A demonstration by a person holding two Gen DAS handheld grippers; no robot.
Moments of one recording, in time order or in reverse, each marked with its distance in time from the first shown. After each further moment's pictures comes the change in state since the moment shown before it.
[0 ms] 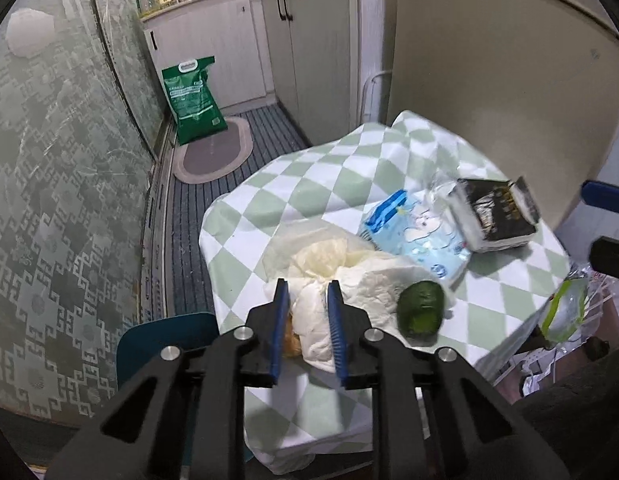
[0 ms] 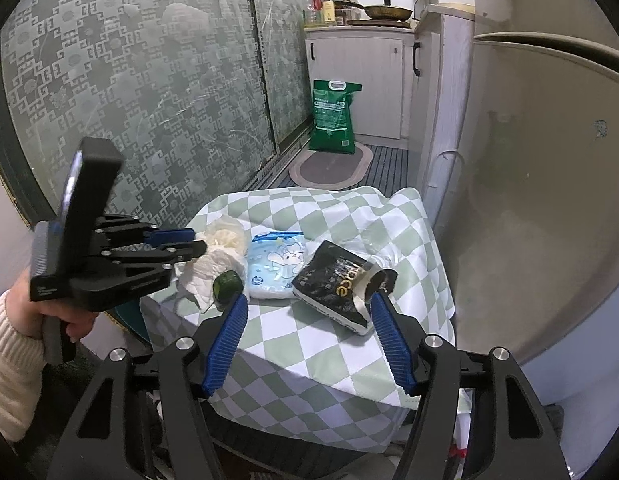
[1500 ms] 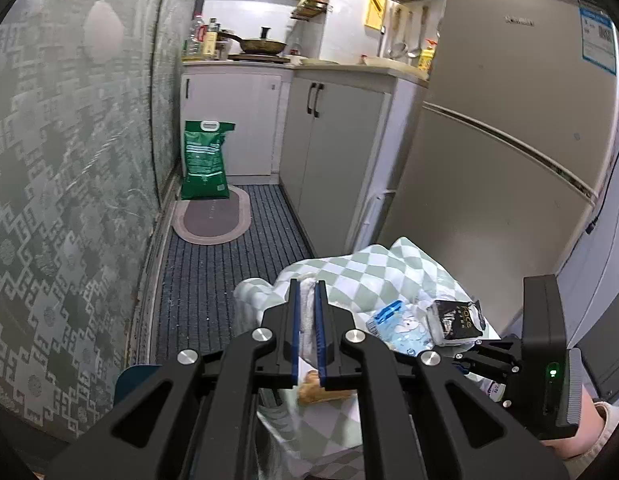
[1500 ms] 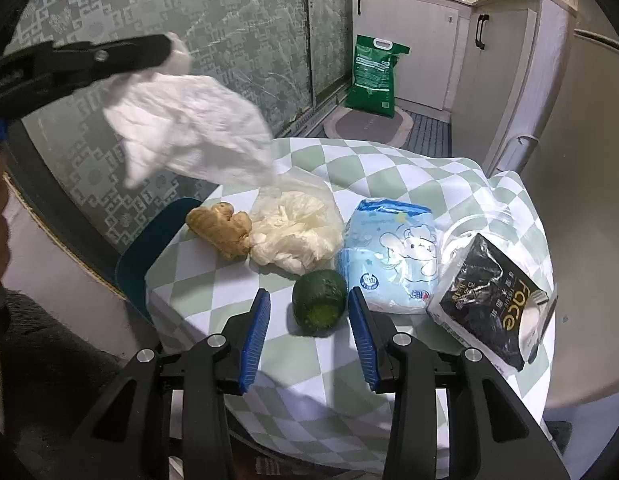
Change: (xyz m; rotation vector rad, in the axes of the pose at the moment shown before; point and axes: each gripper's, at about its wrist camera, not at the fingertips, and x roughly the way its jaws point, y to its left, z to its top) left arm -0.092 0.073 0.008 -0.205 -0.334 -0.116; right arm 0.101 0.081 0.008 -0.107 0.169 0.027
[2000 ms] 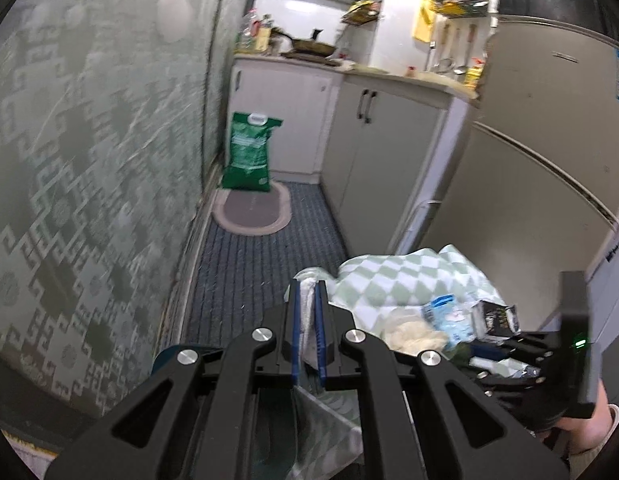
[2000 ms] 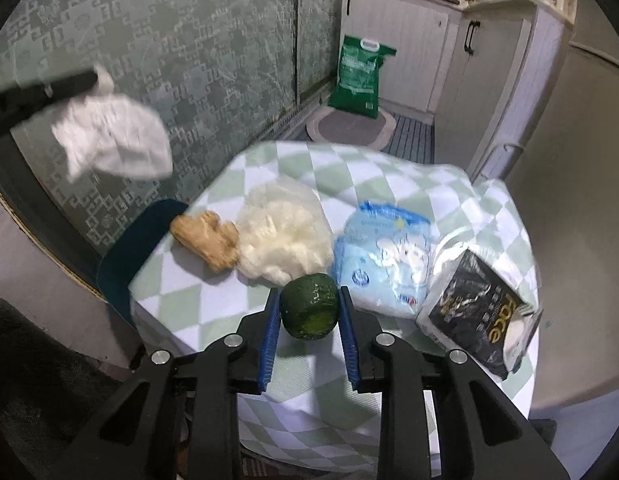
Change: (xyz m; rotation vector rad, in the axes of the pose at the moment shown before) left arm -0.024 0.062 -0.016 -0.116 0.007 0.106; right arm -0.005 0.004 0.008 -0.008 -0.015 -0.069
